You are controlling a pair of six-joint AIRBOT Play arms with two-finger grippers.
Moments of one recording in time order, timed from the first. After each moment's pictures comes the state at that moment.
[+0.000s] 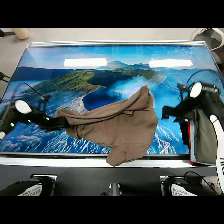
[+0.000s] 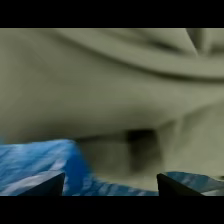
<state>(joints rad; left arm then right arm) -0.02 -1.20 0.82 1.14 -1.17 -1.51 -0.08 -1.34 1.11 -1.40 1.37 1.61</state>
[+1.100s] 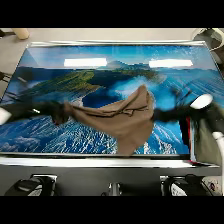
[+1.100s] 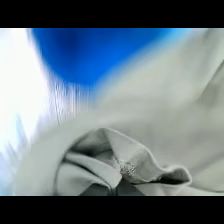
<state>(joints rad) -0.17 -0.81 1.00 1.19 -0.99 -1.51 -0.09 -1.14 1.01 -0.96 1.23 1.37</state>
